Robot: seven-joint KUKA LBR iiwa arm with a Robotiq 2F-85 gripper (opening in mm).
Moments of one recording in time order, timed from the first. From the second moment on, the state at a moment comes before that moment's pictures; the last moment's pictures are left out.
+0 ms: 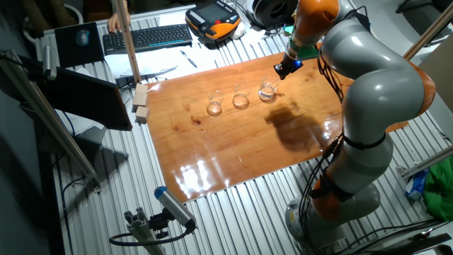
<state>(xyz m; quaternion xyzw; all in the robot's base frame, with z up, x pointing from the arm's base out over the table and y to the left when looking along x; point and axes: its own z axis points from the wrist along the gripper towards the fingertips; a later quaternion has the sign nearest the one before) 0.556 -0.047 0.259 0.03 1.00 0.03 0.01</state>
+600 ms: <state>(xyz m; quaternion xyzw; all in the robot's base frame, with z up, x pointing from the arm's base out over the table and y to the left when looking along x) 0.556 -0.047 0.259 0.03 1.00 0.00 0.00</state>
